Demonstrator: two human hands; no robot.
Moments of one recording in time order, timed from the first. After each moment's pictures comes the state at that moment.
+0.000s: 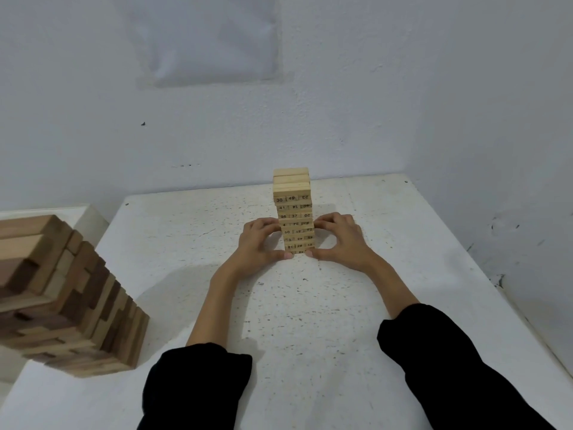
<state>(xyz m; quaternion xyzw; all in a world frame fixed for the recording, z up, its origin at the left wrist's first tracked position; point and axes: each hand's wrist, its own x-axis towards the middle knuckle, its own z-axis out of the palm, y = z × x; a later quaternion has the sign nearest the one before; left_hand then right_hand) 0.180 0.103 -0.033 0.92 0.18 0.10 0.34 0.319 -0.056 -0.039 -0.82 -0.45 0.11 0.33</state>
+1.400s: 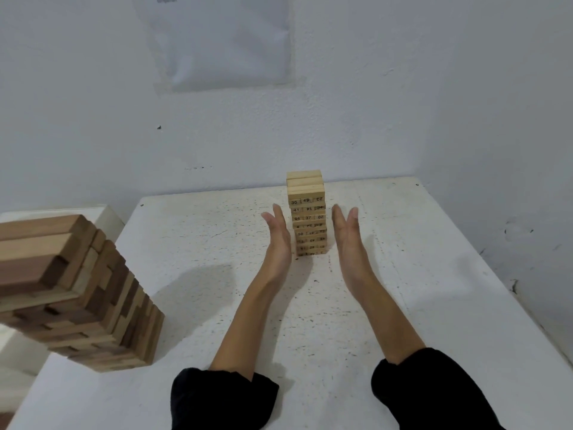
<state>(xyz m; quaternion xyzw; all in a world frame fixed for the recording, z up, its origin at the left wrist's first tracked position) 0.176 0.039 0.001 0.66 0.22 0.17 0.70 0.247 -0.054 -0.001 -0.64 -0.21 0.30 0.67</state>
